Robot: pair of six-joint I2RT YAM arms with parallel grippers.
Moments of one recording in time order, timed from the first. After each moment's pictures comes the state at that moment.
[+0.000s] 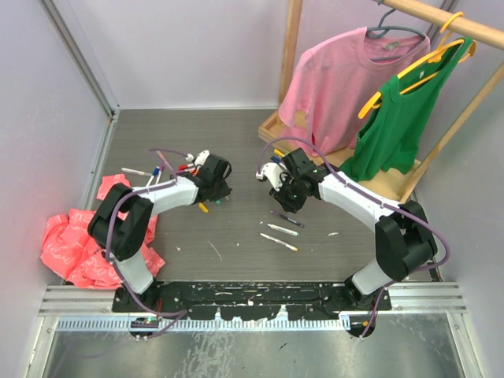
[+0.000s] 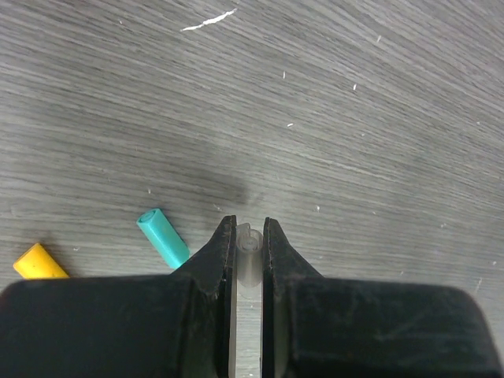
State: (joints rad) left arm -0.58 1.73 1.01 -0.19 -0.22 -0.95; right arm 0.55 1.53 1.07 -0.66 -0.21 -0.48
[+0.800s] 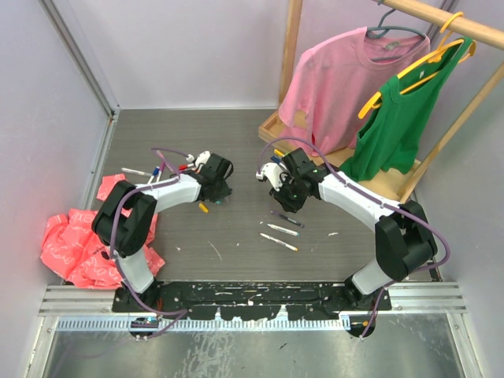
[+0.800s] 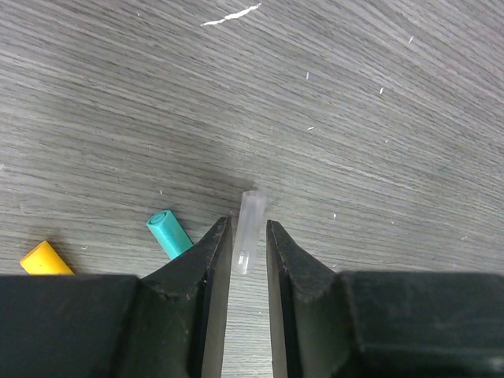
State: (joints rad) left arm -0.58 1.78 1.06 -0.27 -0.24 -0.98; right arm 0.55 1.53 1.07 -0.66 -0.21 -0.48
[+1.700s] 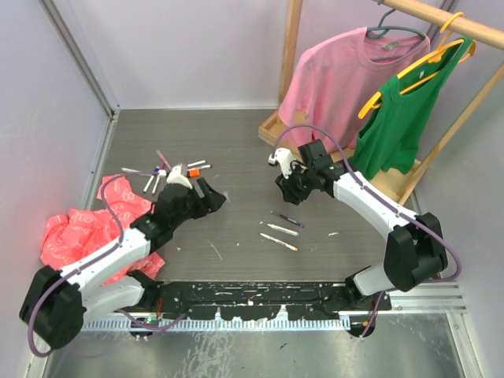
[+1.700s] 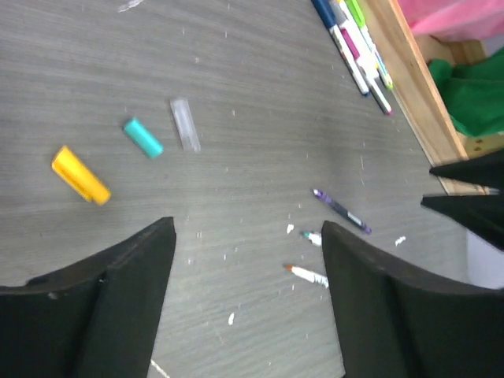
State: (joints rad) left arm -0.58 1.07 0.59 -0.01 -0.10 -0.84; right arm 0.46 1.44 1.07 -0.60 -0.34 -0.45
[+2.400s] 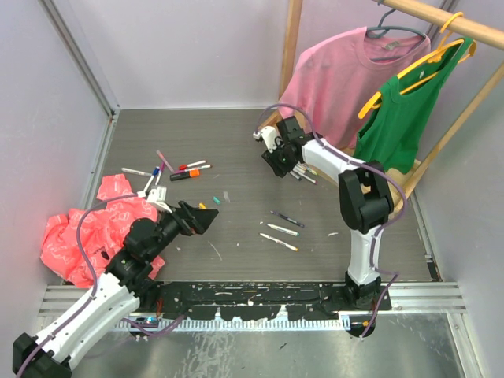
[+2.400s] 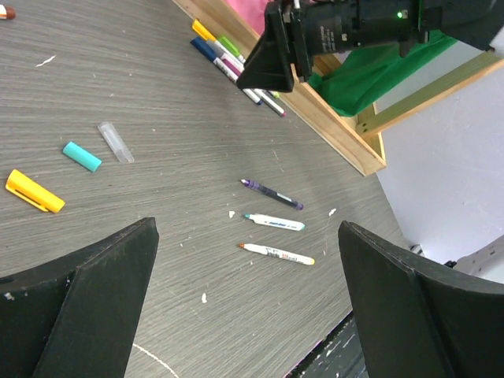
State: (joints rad) left arm -0.58 0.46 0.24 0.12 0.03 -0.75; right arm 0.42 1.96 1.50 -0.54 -0.16 -0.43
